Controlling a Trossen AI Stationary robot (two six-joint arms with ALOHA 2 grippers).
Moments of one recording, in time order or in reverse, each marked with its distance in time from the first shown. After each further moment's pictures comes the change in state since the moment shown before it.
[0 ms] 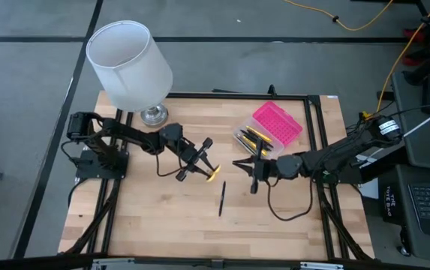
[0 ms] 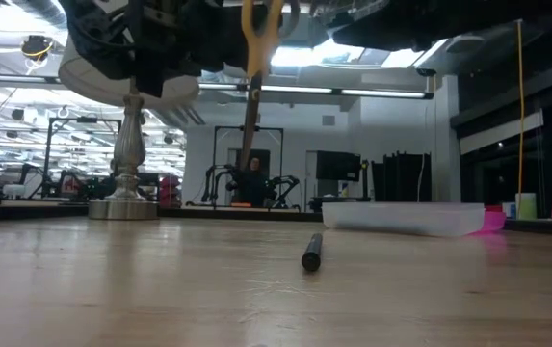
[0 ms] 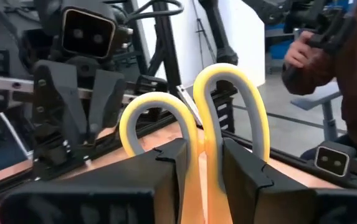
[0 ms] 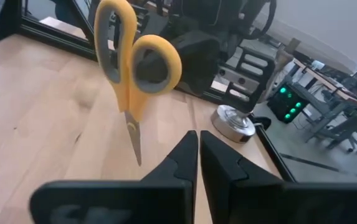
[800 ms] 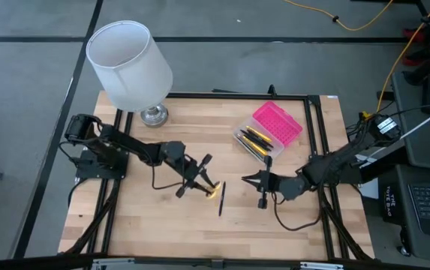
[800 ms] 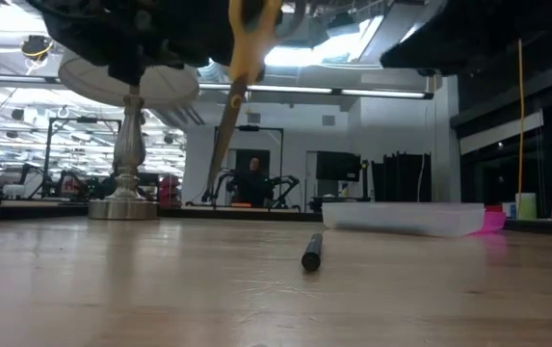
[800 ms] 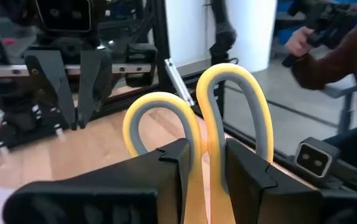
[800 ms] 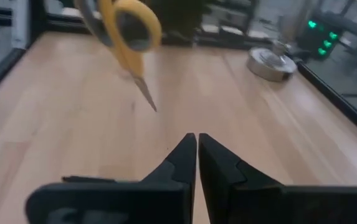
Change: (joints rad) left arm -0.194 0.000 0.000 -0.119 -0.230 -0.056; right arm 0.216 0.000 0.000 -0.266 0.196 0.489
